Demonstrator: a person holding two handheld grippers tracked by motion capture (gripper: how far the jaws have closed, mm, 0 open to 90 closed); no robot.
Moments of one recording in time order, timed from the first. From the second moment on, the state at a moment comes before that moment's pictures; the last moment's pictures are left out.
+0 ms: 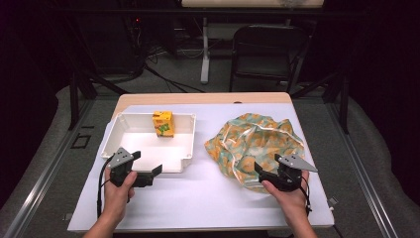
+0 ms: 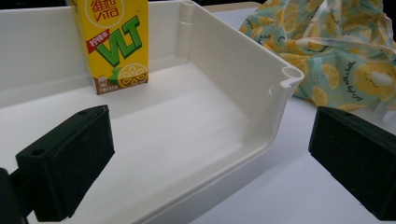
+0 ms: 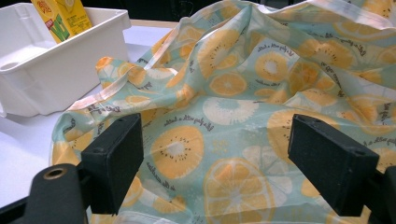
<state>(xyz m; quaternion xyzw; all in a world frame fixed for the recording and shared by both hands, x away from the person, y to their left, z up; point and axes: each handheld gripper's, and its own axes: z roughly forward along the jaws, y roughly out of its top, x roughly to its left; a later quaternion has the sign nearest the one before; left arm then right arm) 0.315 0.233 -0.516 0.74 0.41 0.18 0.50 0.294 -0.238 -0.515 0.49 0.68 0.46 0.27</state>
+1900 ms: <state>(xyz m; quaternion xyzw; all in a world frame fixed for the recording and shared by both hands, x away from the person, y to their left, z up) 0.288 0.299 -0.525 0.72 0.44 0.19 0.50 0.270 -0.278 -0.520 0.52 0.67 0.46 0.28</state>
